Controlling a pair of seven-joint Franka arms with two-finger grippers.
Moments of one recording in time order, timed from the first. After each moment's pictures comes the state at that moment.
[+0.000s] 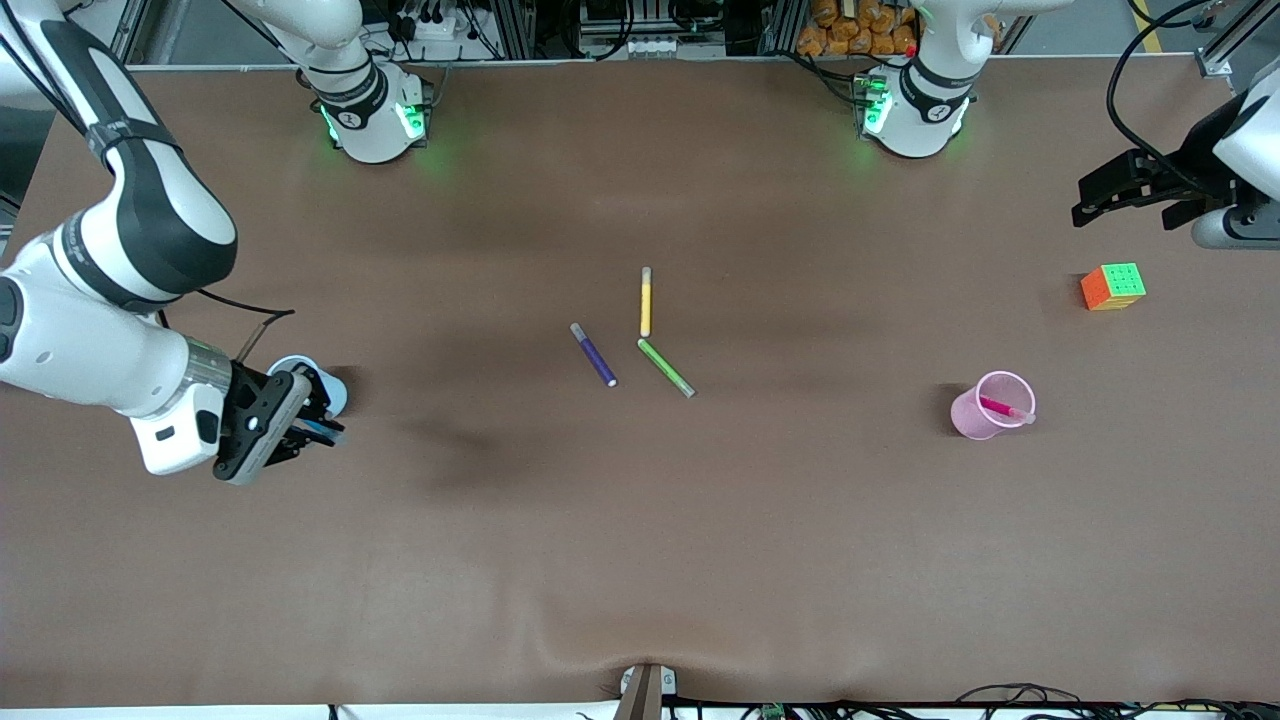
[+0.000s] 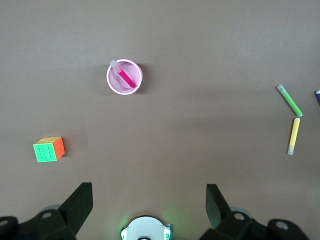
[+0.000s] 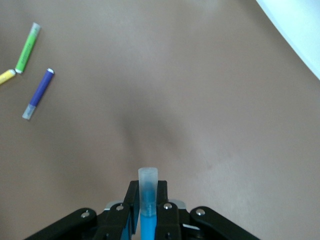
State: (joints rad) left arm -0.04 -0.04 -0.04 -1.53 -0.03 1.42 -0.06; right arm -0.70 0.58 1.00 -1.59 -0.26 2.00 -0.73
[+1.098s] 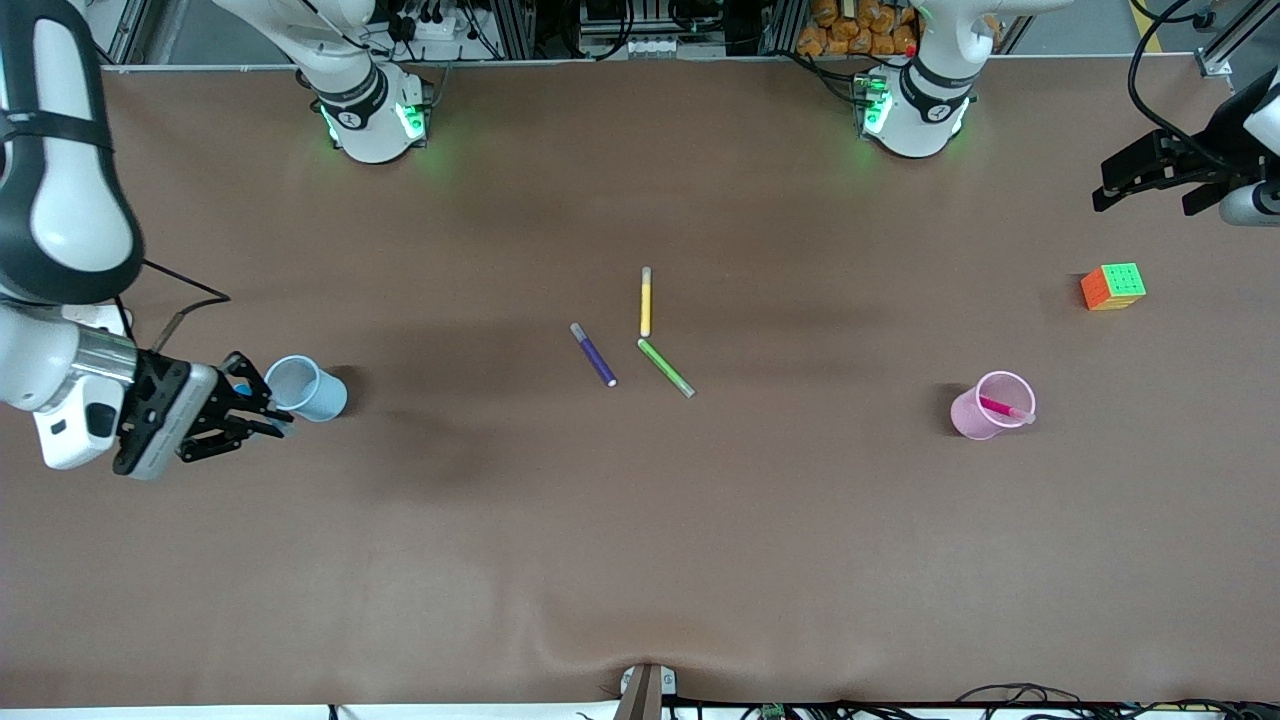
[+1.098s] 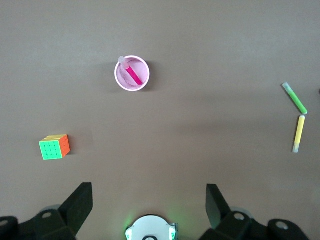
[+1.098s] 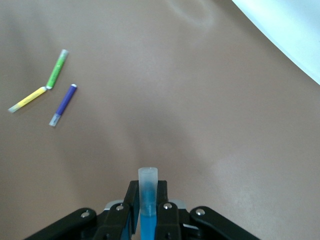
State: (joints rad) left arm -0.04 -0.09 0.00 -1.59 -0.03 1.44 -0.04; right arm -0.18 0.35 0.13 -1.58 0.46 1.89 -1.24
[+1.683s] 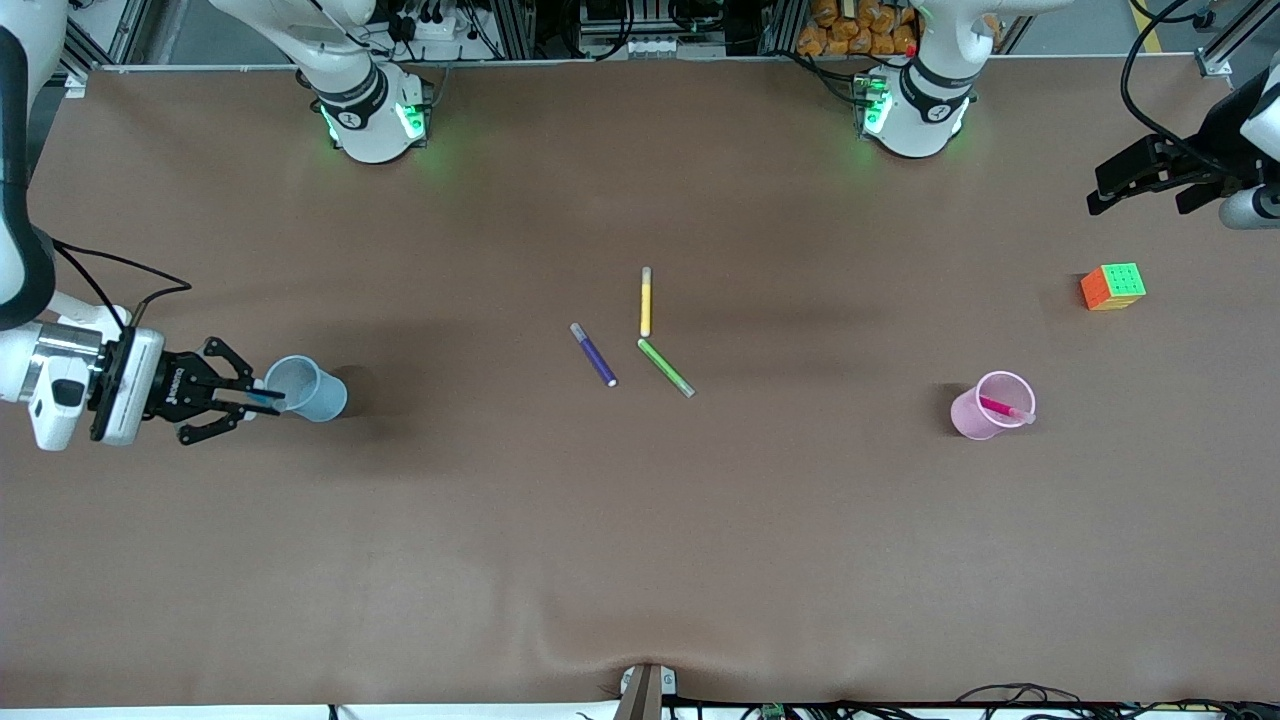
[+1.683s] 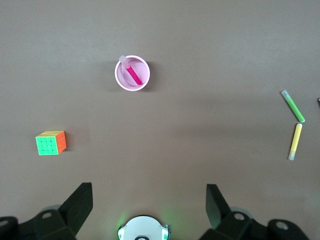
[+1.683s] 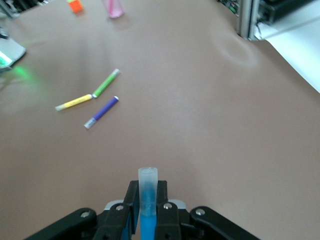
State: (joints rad) left arm -0.04 -0.09 0.00 -1.59 -0.03 1.44 -0.08; right arm -0.12 0.35 -0.09 -1.71 0.82 1.75 -1.76
